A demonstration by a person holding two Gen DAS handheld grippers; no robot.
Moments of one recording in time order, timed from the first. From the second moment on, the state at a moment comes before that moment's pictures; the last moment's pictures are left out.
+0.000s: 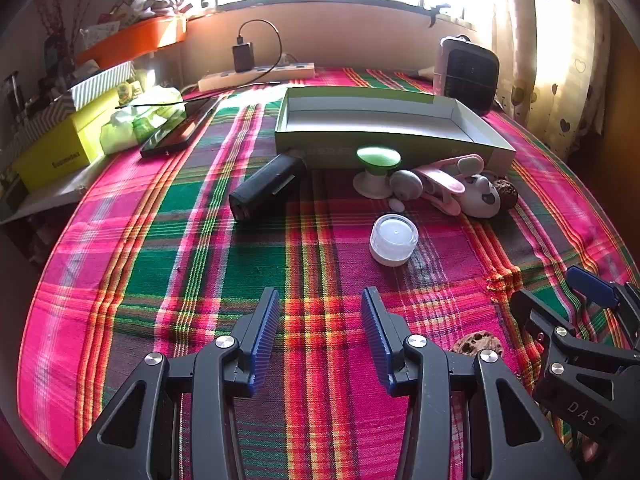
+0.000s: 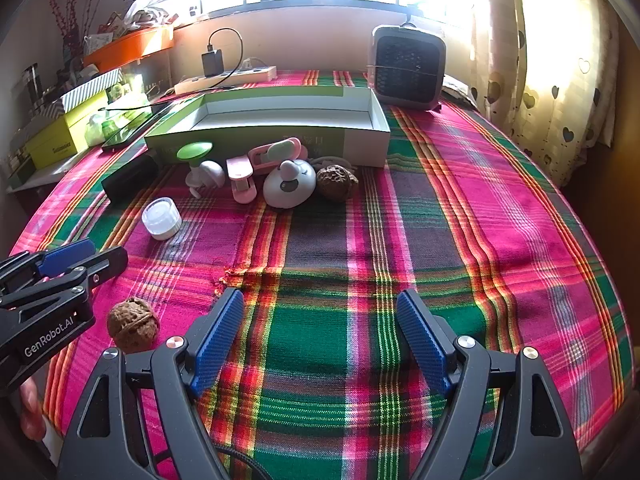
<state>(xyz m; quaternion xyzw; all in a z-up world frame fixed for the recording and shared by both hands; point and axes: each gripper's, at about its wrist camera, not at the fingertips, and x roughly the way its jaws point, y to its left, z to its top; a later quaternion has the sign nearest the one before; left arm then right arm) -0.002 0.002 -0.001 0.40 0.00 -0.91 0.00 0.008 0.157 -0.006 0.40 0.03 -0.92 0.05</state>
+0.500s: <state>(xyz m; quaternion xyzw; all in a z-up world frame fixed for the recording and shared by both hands) -0.002 0.002 -0.001 0.40 0.00 -0.91 0.00 0.009 0.156 -0.007 0.40 0.03 -0.92 0.05</state>
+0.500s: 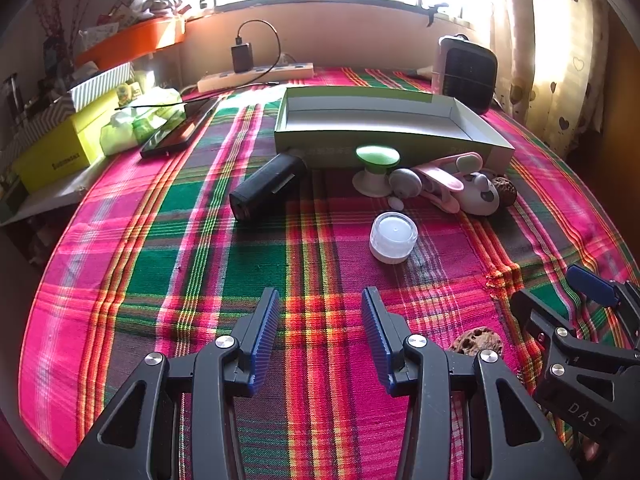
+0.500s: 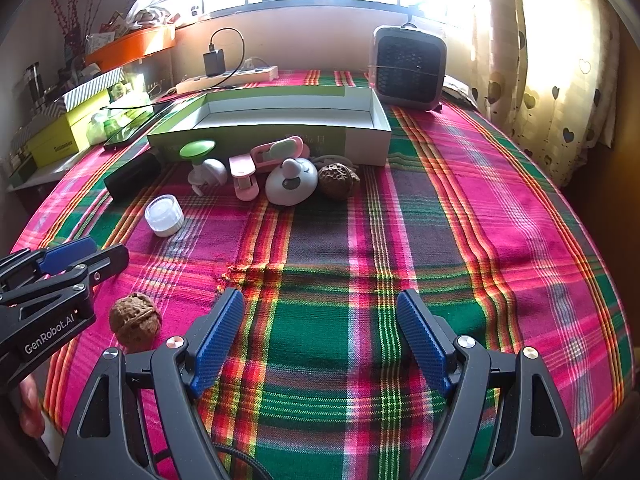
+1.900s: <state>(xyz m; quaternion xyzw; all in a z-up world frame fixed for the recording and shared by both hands) -0.026 -0.049 0.016 0.40 0.02 -0.92 -0.06 0.034 0.102 -0.004 0.37 0.08 -0.88 0.27</state>
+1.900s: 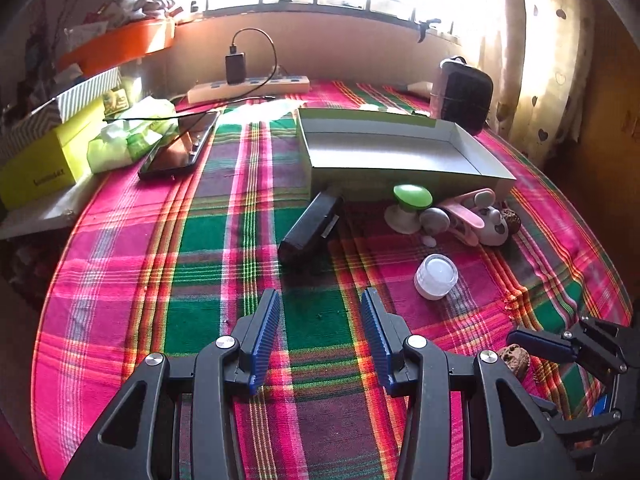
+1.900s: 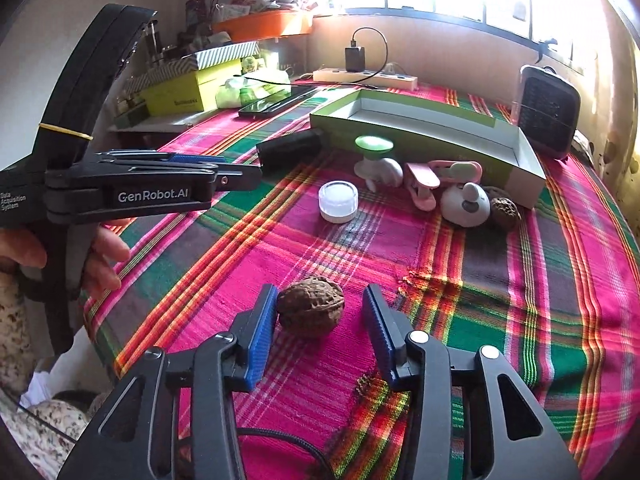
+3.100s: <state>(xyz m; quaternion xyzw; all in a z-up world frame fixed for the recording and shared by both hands) -0.096 -0.041 0.006 0.42 -0.02 -0.90 -0.06 -0.009 0.110 0.007 0.38 0.04 -0.90 0.24</state>
